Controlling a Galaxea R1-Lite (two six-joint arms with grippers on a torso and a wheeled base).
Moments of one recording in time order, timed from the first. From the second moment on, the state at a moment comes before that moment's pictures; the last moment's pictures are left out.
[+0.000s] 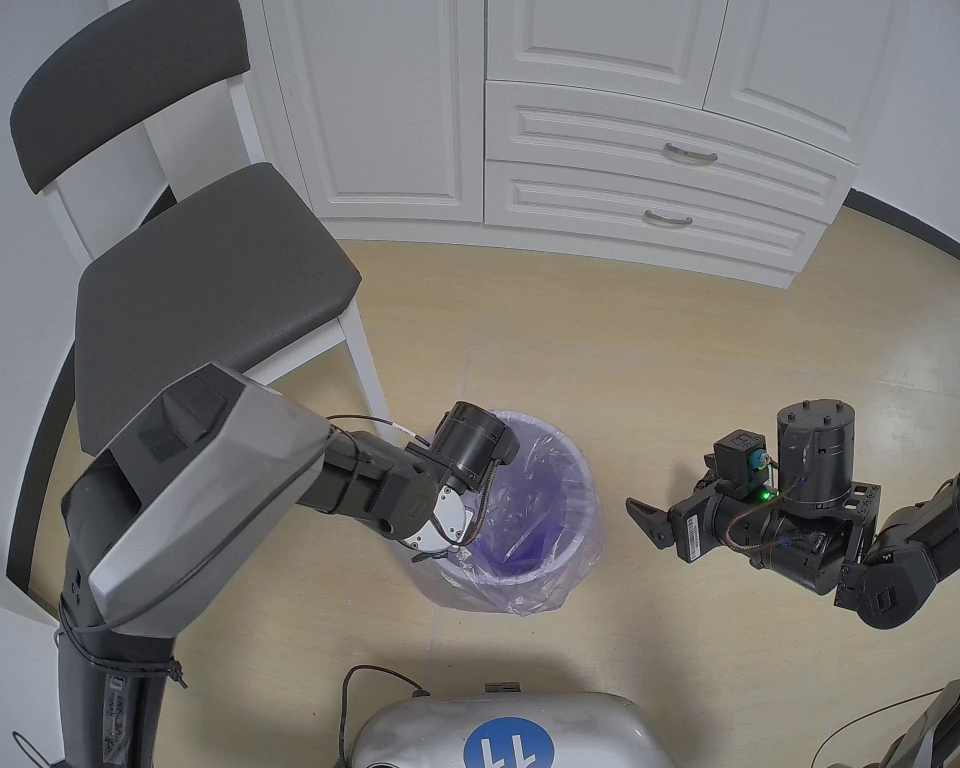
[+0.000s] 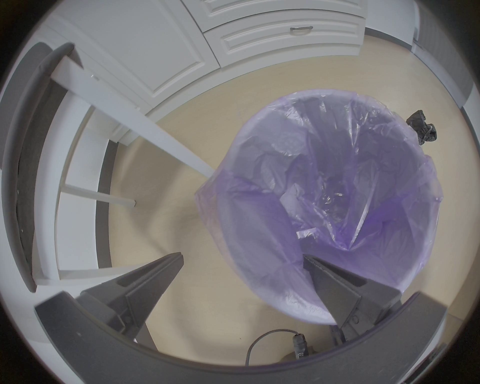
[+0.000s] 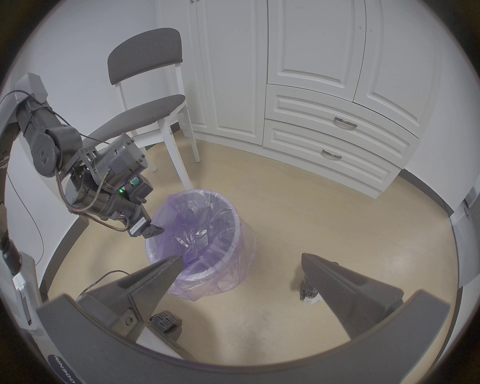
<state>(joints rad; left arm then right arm) -0.64 2.38 -1.56 0.16 0.61 -0.12 0.55 1.74 -0.59 -0.78 -0.23 -0.10</state>
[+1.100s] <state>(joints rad) -0.54 2.21 -1.20 -0.20 0.50 -0.34 0.55 1.74 -0.57 -0.79 -0.23 -0.12</state>
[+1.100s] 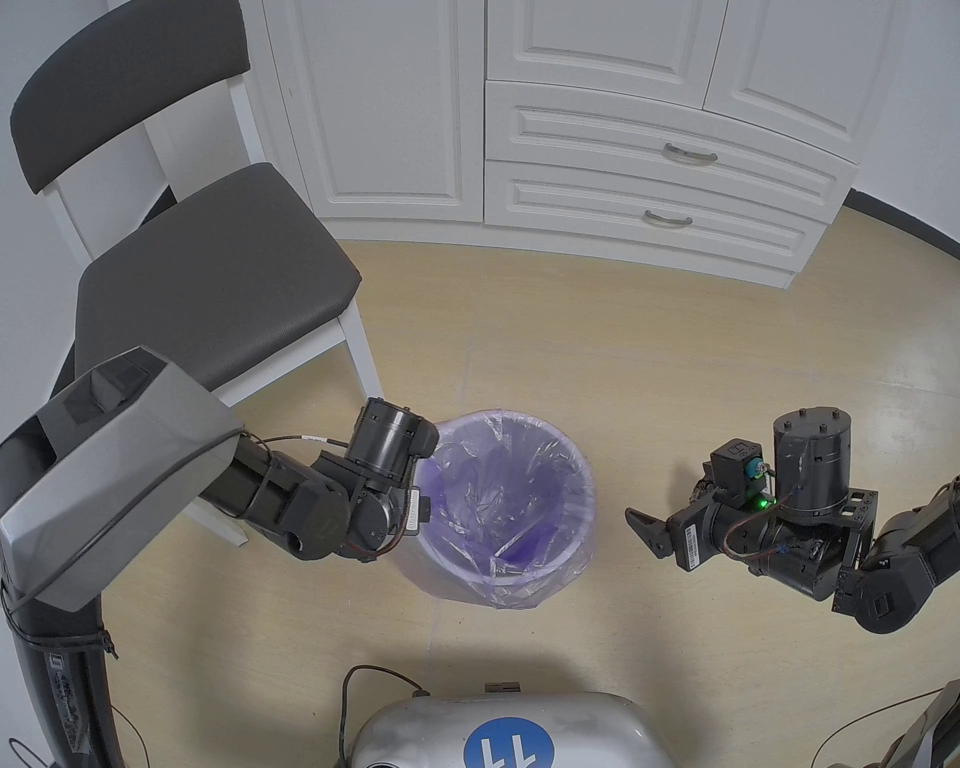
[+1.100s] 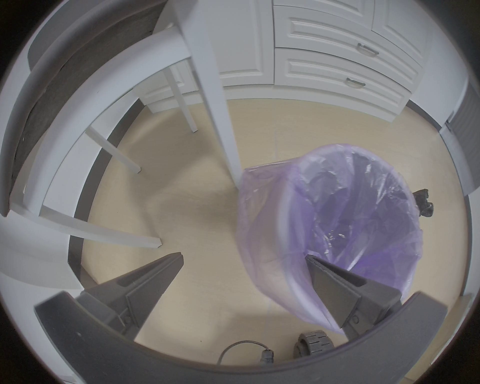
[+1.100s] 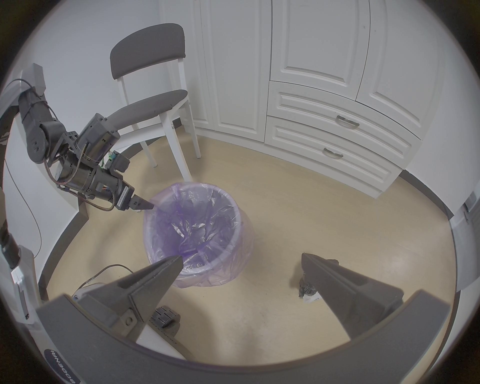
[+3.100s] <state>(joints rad) -0.46 2.16 -0.98 -0.60 0.28 -0.33 0.56 1.77 -0.56 -0.79 -0.23 -0.13</state>
